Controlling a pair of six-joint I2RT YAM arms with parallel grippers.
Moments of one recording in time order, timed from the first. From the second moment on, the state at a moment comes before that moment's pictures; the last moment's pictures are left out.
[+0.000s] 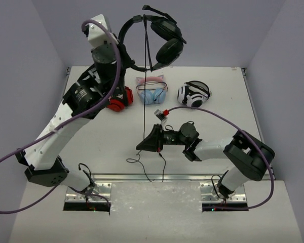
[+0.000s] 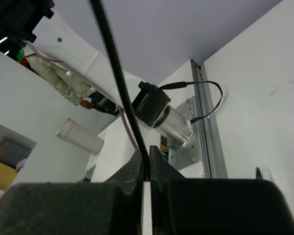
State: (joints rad) left arm -0.85 1.41 1.99 -0.53 -0.96 -0.37; right arm 0.83 1.57 0.49 1.26 -0.73 0.91
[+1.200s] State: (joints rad) left arm -0.69 1.34 1.35 -0.67 -0.77 -0.35; right arm 1.01 1.18 1.54 -0.48 0.20 -0.32
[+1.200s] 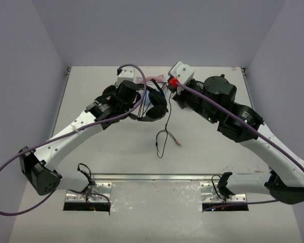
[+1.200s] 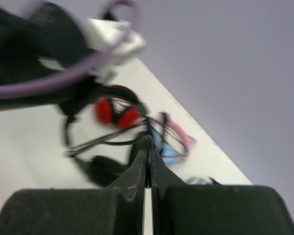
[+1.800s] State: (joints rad) left arm -0.78 0.98 1.14 -0.50 -0.33 -0.24; right arm 0.60 1.51 1.76 -0.56 0.10 -0.48
